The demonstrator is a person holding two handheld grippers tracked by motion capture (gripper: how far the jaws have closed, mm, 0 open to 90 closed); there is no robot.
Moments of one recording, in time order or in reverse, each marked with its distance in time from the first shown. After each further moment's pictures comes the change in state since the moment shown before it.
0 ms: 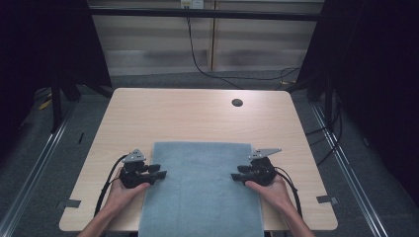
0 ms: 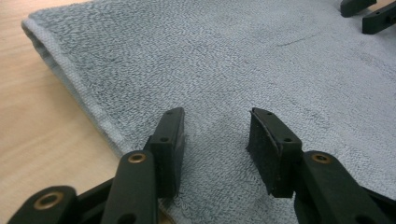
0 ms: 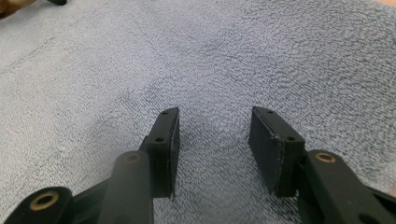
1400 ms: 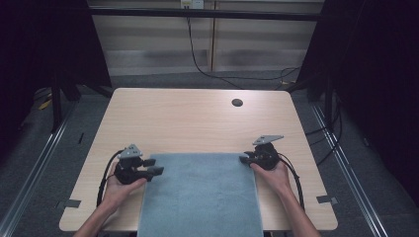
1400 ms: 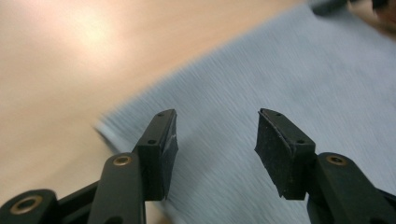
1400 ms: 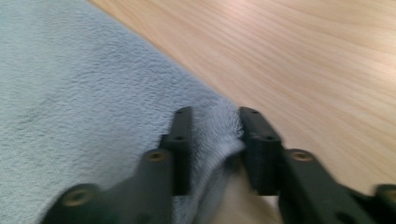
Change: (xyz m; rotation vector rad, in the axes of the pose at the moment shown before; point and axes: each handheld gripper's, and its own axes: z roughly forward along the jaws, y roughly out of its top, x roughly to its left) left arm 0.016 0.035 -0.020 -0.052 0.046 -0.018; right arm -0.049 0.021 0.010 -0.012 -0.140 -0.018
